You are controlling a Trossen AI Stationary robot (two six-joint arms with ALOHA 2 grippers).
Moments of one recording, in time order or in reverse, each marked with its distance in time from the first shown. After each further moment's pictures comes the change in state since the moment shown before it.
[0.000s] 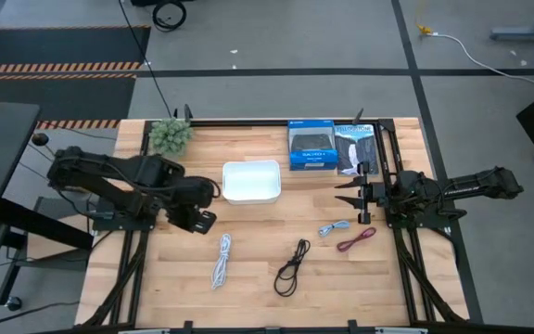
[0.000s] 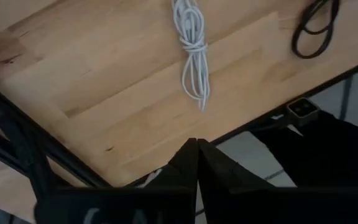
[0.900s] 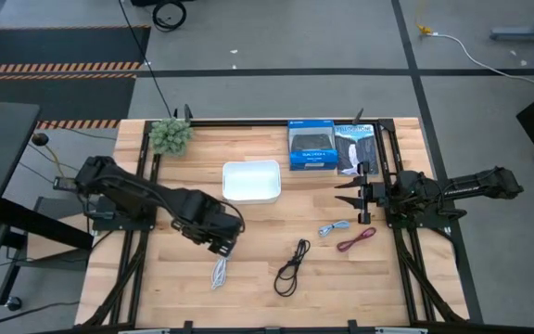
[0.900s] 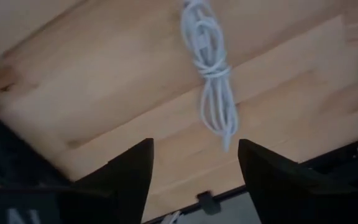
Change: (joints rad) left arm -0.118 0.281 0.000 0.093 -0.119 -0.030; right arm 0.000 0.000 0.000 0.000 0.000 0.000
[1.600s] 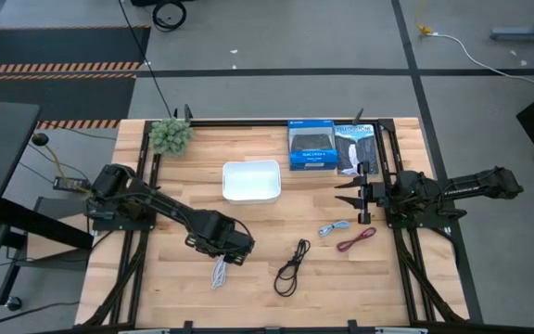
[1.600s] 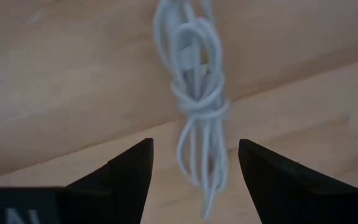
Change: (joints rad) left arm -0.035 0.153 -0.164 0.318 -0.011 -0.179; right arm 0.000 0.000 0.000 0.002 0.000 0.000
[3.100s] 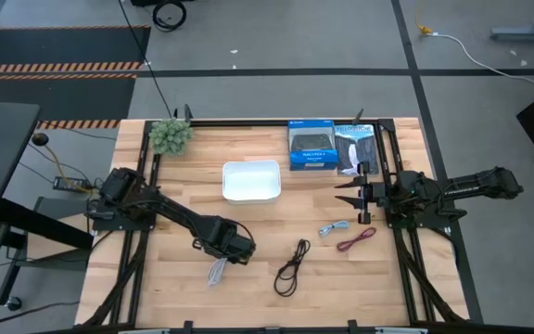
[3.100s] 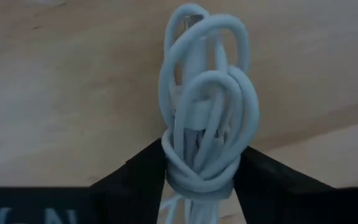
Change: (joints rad) left arm -0.002 0.073 -0.113 0.224 -0.077 -0.025; right arm 0.000 0.000 0.000 0.001 0.000 0.000
